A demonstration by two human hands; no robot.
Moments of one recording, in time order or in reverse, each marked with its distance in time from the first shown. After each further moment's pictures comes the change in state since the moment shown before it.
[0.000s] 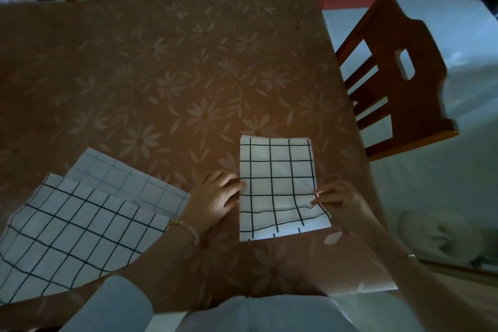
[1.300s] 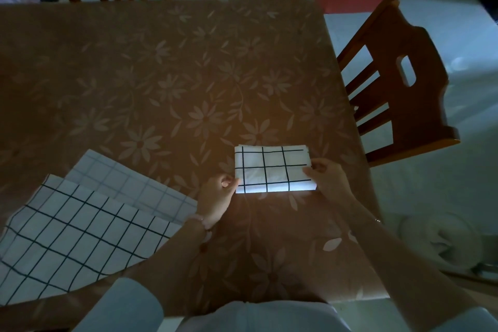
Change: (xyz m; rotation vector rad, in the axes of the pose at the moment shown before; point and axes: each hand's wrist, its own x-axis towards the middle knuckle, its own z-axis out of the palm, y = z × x) left_hand 0.026 0.022 -0.003 -0.743 -0.015 -0.833; right_hand 0.072 -0.034 0.000 0.285 0.131 0.626
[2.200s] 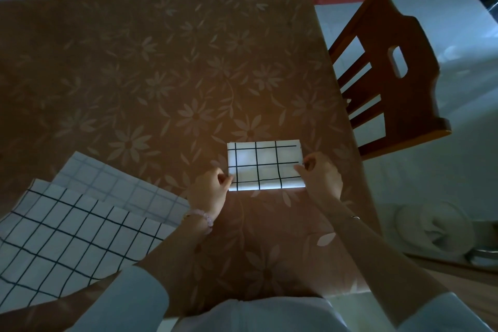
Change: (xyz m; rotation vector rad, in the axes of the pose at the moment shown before) left_hand 0.015 -0.004 0.013 0.318 0.143 0.031; right_hand -0.011 -0.002 0.010 -0.262 0.220 -0.001
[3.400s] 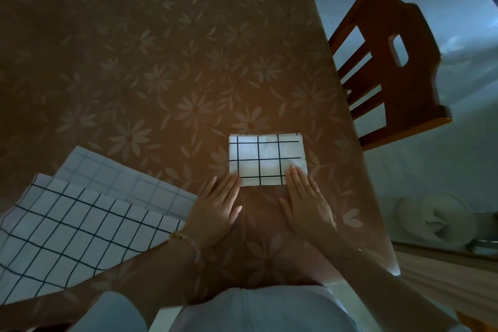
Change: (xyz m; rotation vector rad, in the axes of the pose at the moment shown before) left_hand -0.049 -0.035 -0.001 0.622 -0.146 0.713; right_hand -0.068 0.035 0.035 -0.468 -0.065 -0.545
